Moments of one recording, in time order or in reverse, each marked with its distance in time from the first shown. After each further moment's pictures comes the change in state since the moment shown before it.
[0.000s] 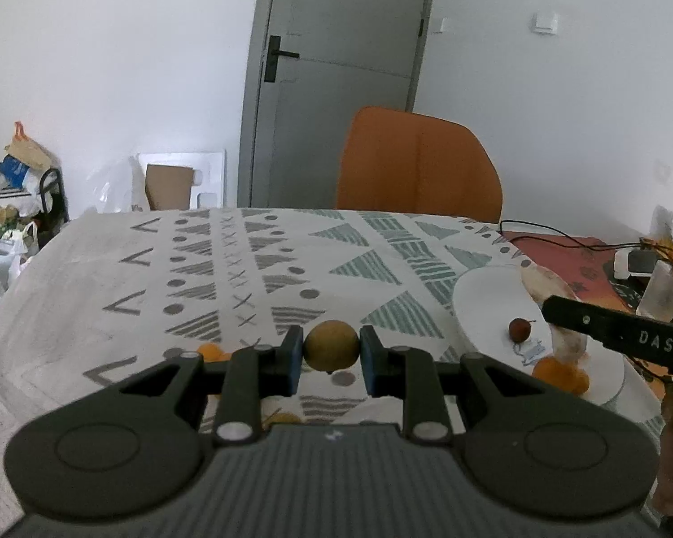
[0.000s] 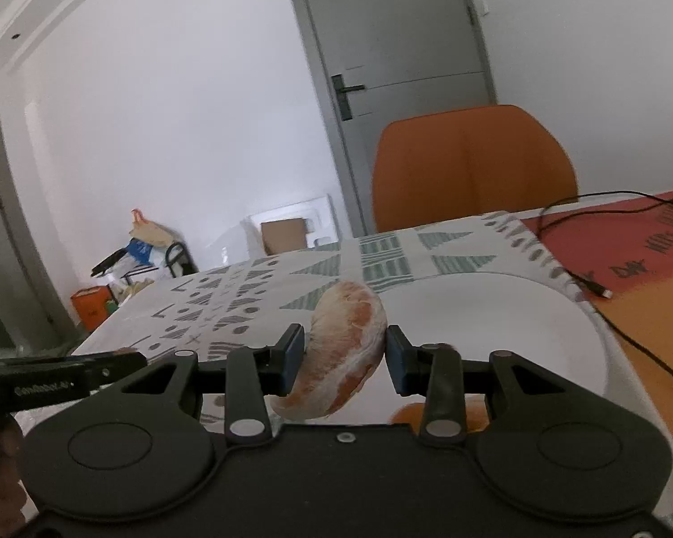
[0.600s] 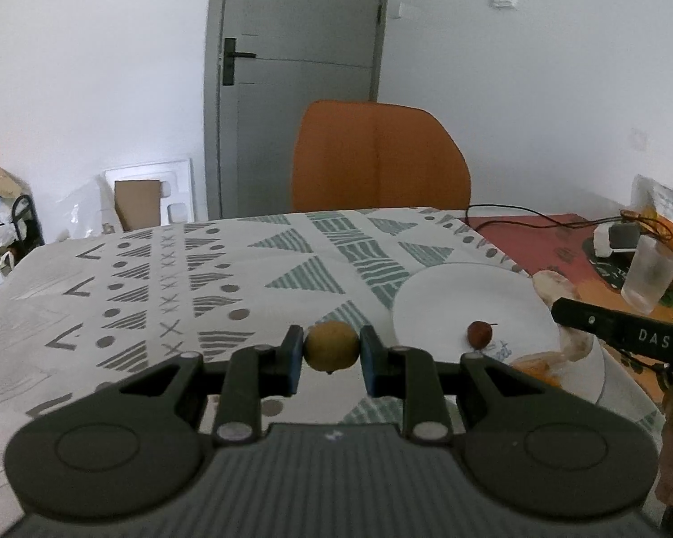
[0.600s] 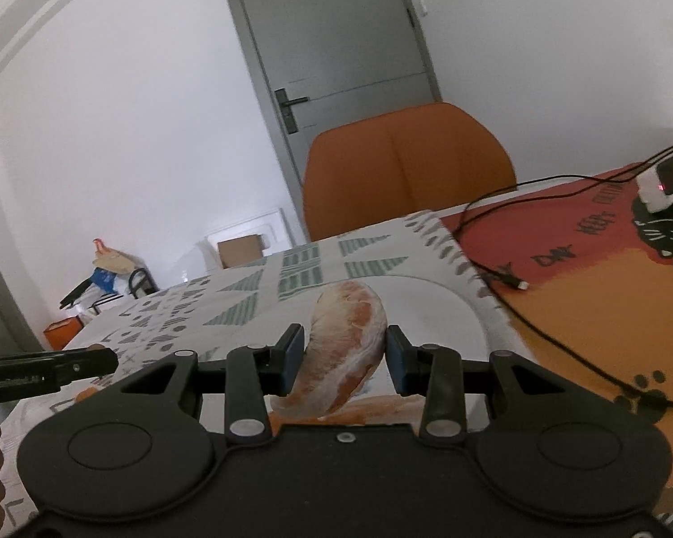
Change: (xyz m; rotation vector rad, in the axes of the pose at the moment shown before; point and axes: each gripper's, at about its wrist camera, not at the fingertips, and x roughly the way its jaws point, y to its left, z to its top) left arm 0.030 -0.055 0.010 0.094 0.019 -0.043; right arm -0.008 -0.067 -0.003 0.084 -0.025 -0.087
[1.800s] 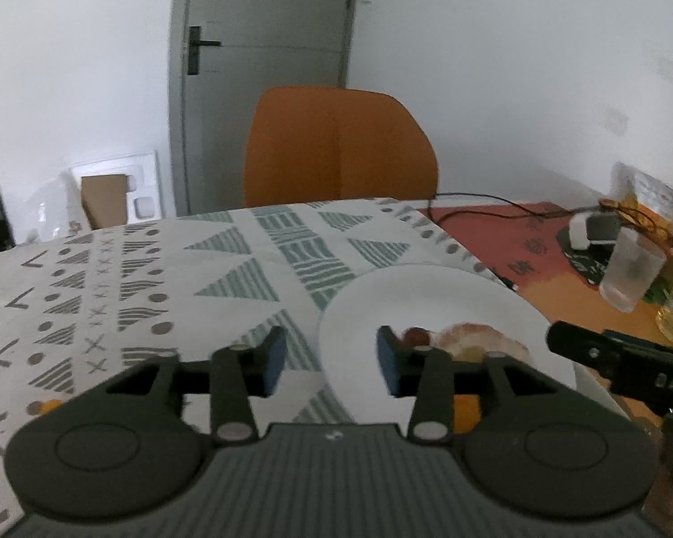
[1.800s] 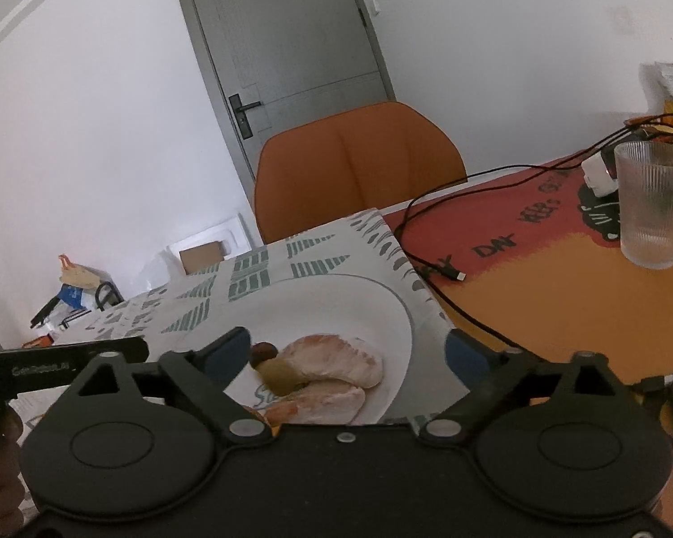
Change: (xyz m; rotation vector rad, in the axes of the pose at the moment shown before) left arm 0.030 -0.035 0.012 0.009 0.032 -0.050; right arm -0.012 -0.018 -0.003 0.055 -0.005 -0.089
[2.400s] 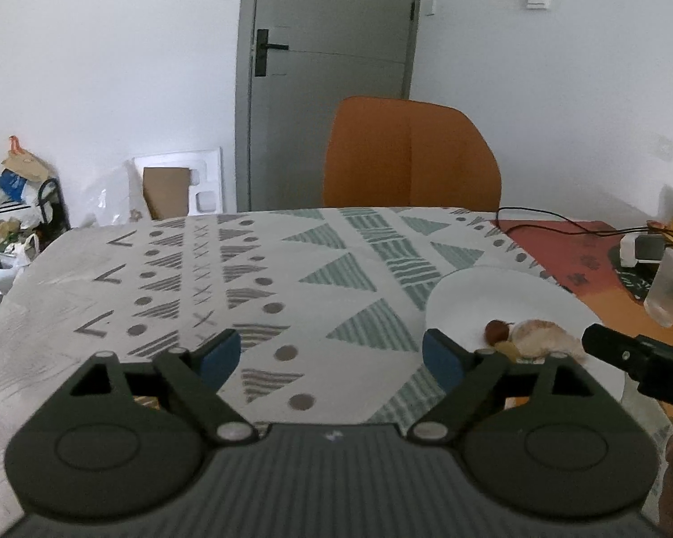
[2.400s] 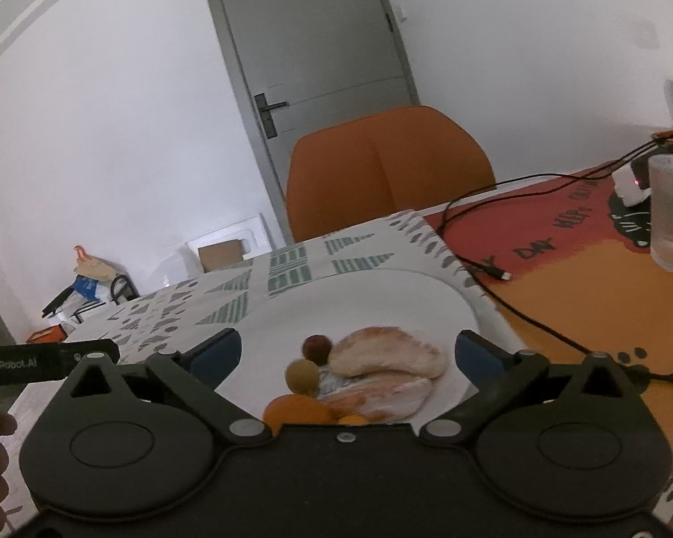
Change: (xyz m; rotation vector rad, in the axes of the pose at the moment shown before) left arm -0.039 0.048 -0.012 -0.064 -0.013 0.130; right arm -0.002 0.039 -0.009 -0.050 -0.009 0.041
